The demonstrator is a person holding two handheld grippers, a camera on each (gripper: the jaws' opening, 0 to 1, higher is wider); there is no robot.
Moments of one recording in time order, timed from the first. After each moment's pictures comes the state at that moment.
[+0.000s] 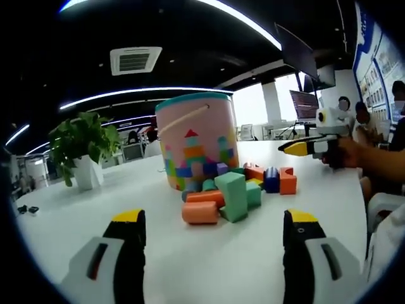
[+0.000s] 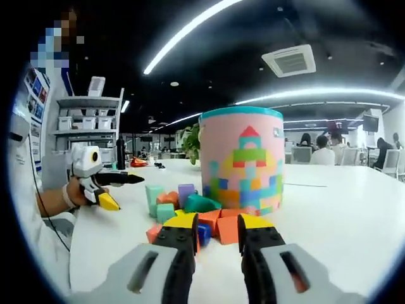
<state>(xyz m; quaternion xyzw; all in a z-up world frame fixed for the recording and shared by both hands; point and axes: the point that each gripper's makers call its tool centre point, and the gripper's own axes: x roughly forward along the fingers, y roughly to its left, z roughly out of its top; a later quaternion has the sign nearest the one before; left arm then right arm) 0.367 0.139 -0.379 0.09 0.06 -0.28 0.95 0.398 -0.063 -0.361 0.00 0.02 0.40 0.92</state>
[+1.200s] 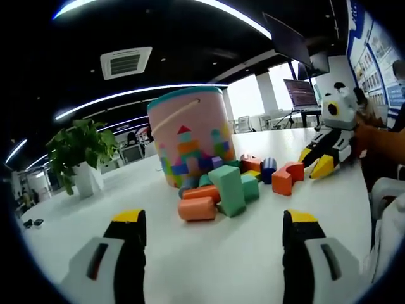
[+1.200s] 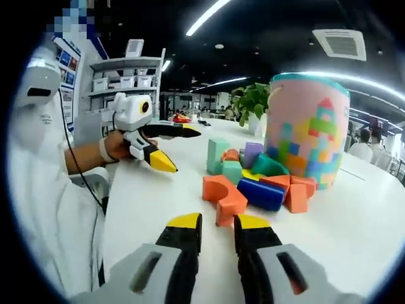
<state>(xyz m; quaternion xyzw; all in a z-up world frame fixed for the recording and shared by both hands) 0.364 0.138 -0.388 0.13 0.07 -0.28 0.95 0.338 -0.023 -0.412 -0.13 0.11 0.50 0.85</state>
